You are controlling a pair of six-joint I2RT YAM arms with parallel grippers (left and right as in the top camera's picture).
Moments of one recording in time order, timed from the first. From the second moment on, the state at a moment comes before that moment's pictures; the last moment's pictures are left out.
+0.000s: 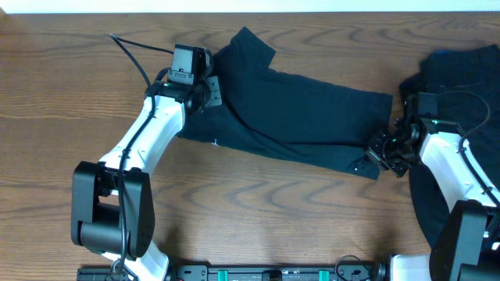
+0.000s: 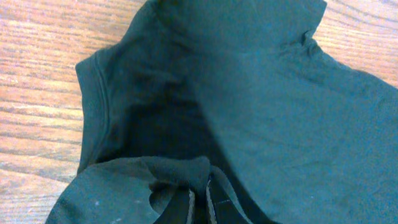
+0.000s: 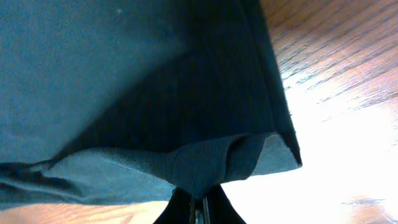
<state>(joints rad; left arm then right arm) -0.21 1.80 1.27 -0.45 0.09 -0.34 -0.13 1.58 0.94 -0.80 -0.27 0.61</state>
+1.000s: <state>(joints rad) -0.21 1.88 1.27 -0.40 0.06 -0.33 -0.13 1.61 0.96 -0.67 -0.22 0.49</state>
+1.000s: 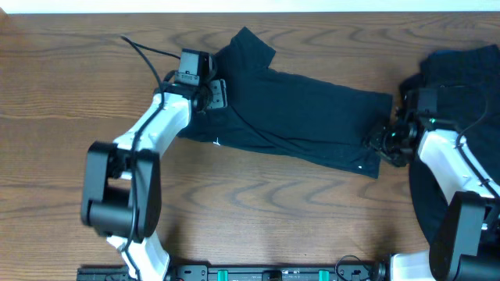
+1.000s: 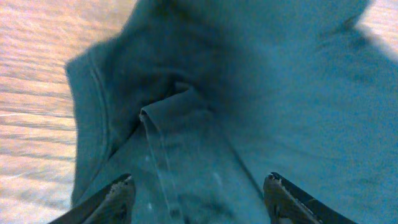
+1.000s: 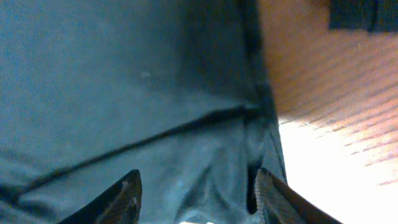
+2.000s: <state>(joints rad) -0.18 1.85 1.23 -0.81 0.07 -0.35 0.27 1.57 0.93 -0.63 -0.13 -0.01</state>
